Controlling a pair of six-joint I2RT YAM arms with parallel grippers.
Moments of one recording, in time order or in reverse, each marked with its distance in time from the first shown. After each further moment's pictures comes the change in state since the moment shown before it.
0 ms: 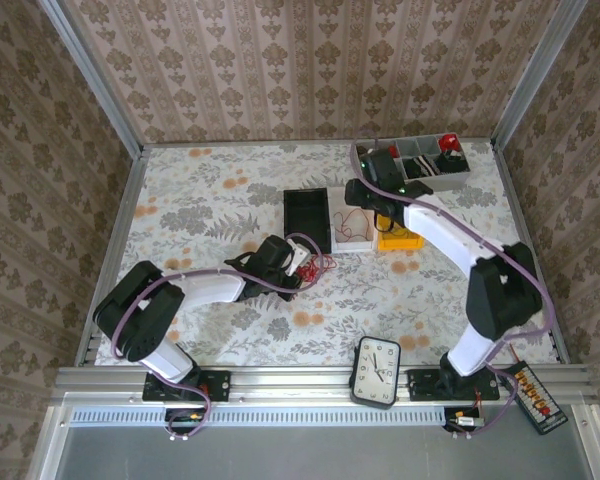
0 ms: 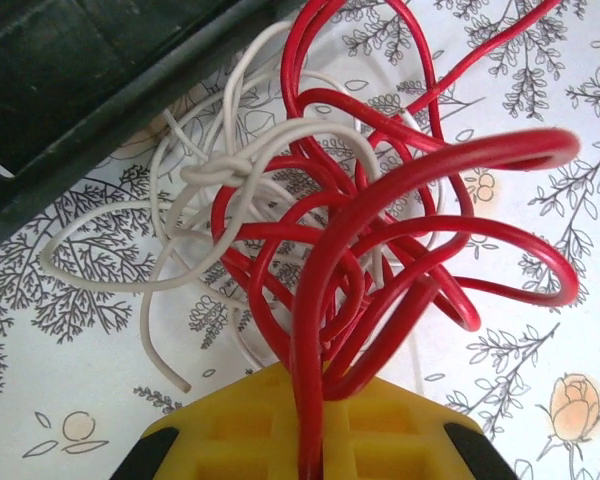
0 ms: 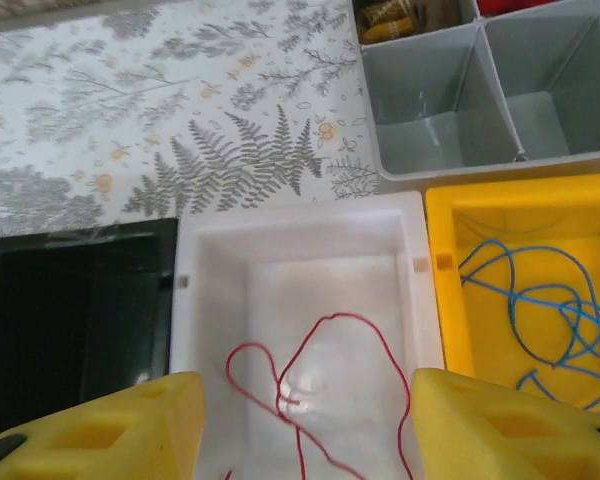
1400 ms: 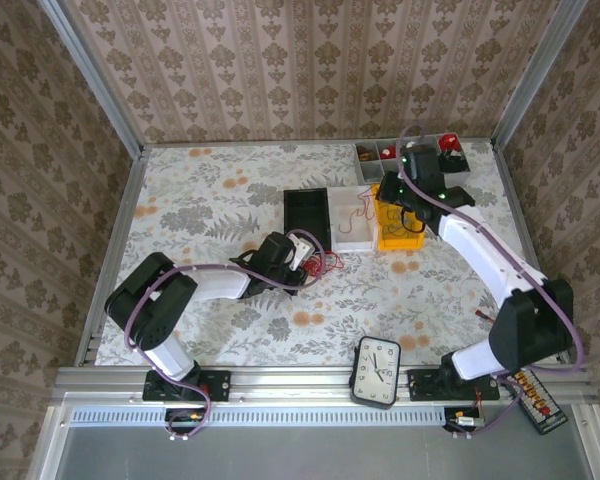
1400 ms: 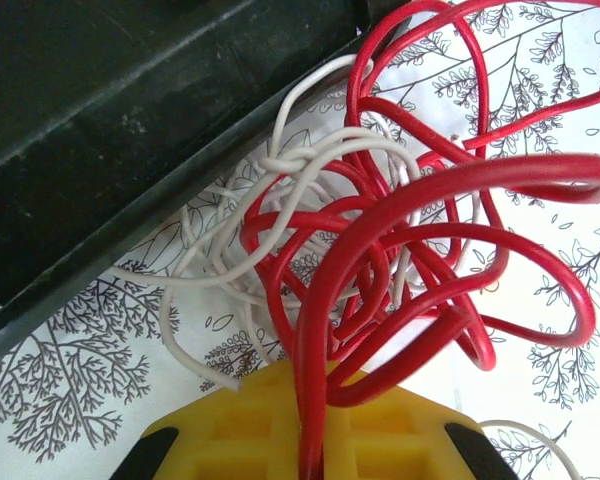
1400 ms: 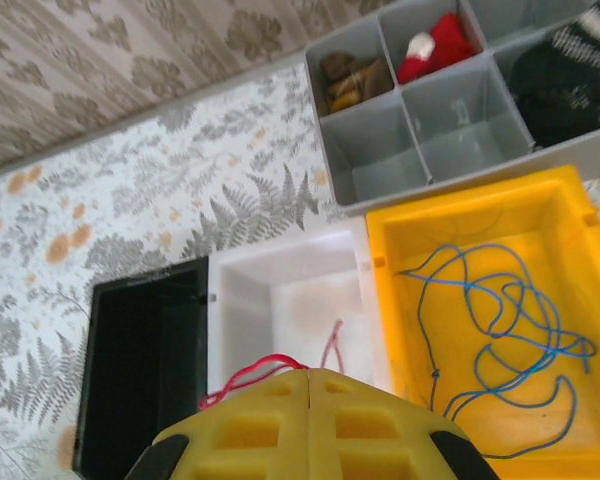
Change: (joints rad) left arm 0.021 0.084 0.009 0.151 0.025 -0.020; right arm -0.144 -0.160 -0.065 0.004 -0.127 0.080
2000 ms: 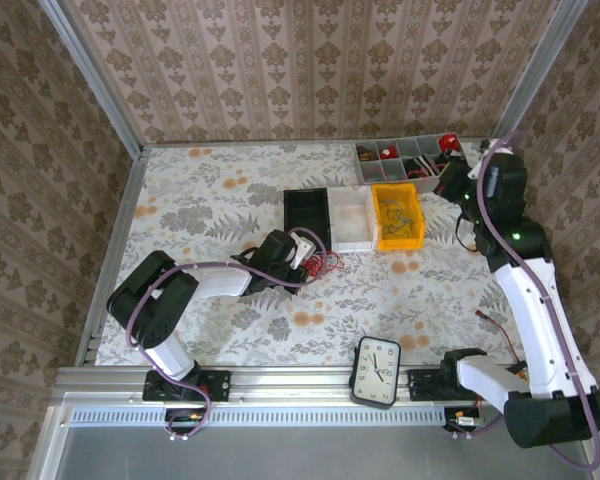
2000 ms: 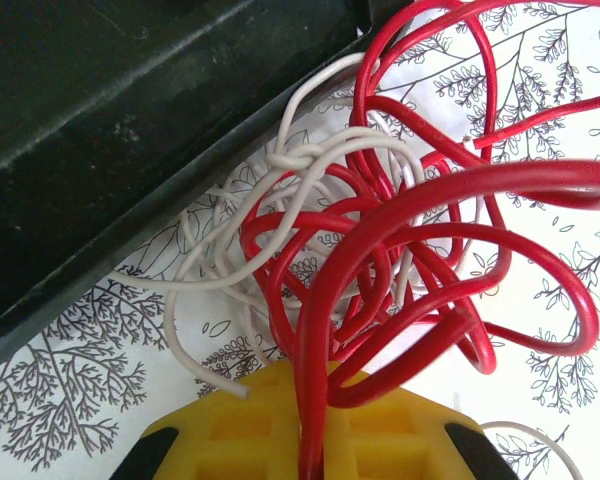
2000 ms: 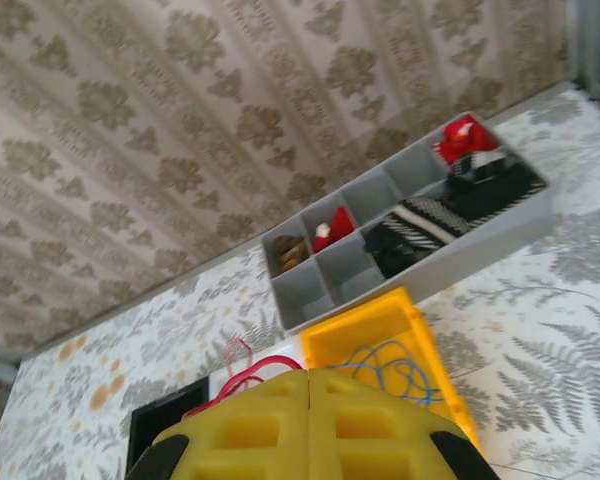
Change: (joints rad) left arm 0.000 0.017 0.032 -0.037 0.011 0.000; right arm -0.197 -0.415 -0.014 -0.105 0.006 0.007
